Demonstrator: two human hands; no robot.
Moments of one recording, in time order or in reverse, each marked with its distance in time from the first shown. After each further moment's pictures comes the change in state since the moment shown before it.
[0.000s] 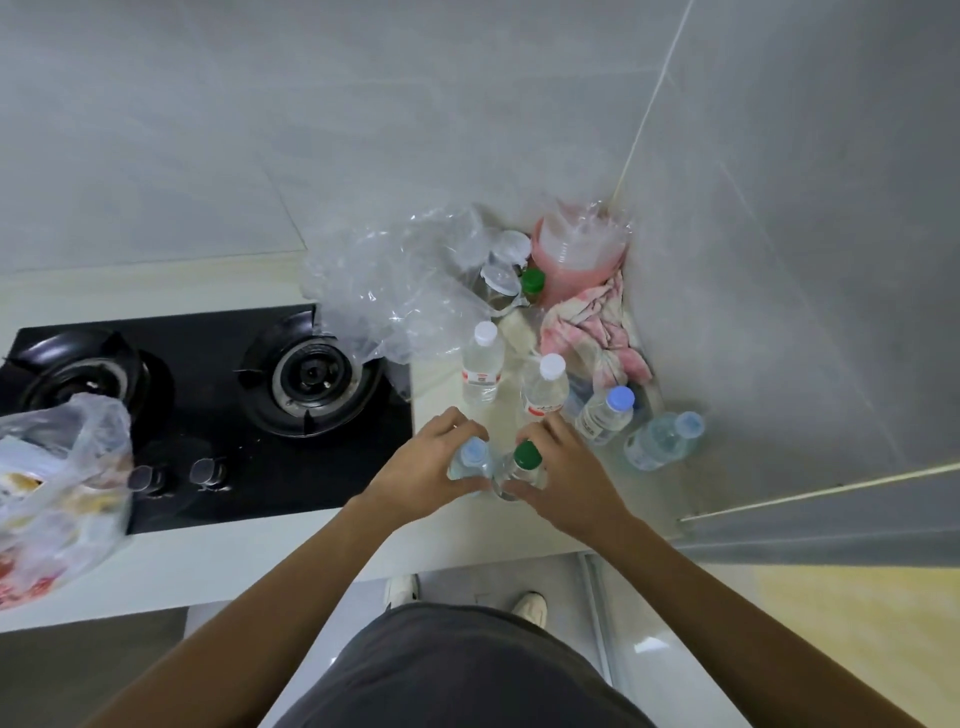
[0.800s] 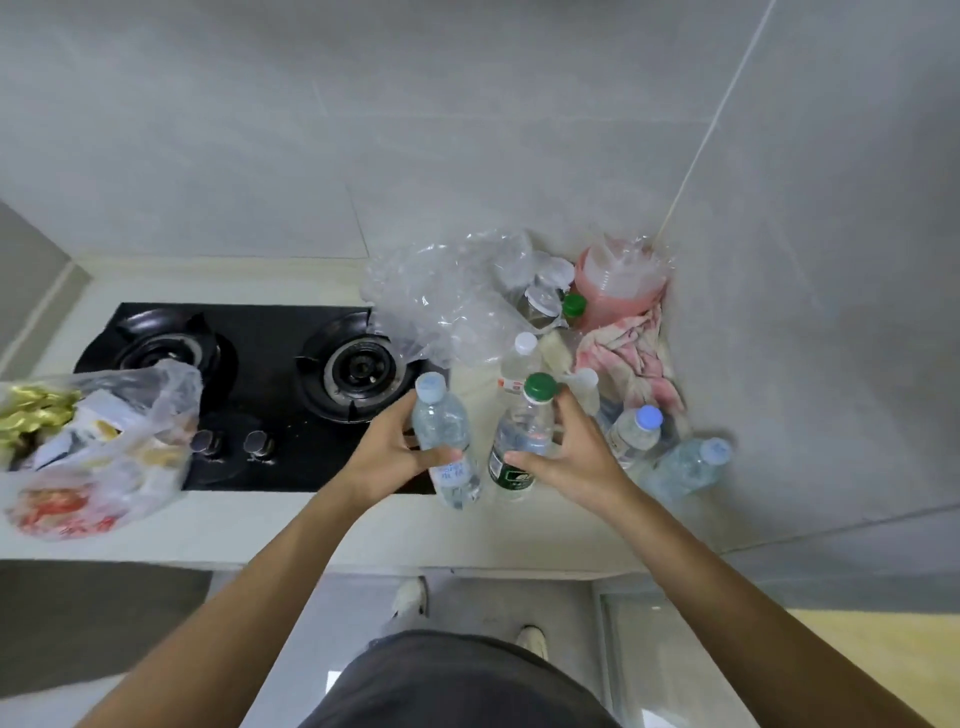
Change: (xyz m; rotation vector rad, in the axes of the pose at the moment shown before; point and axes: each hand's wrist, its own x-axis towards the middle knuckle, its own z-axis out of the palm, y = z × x) left_hand -0.061 0.014 -0.055 -0.627 0.307 -0.319; right_hand 0.021 -0.061 -0.040 0.486 -0.066 0.104
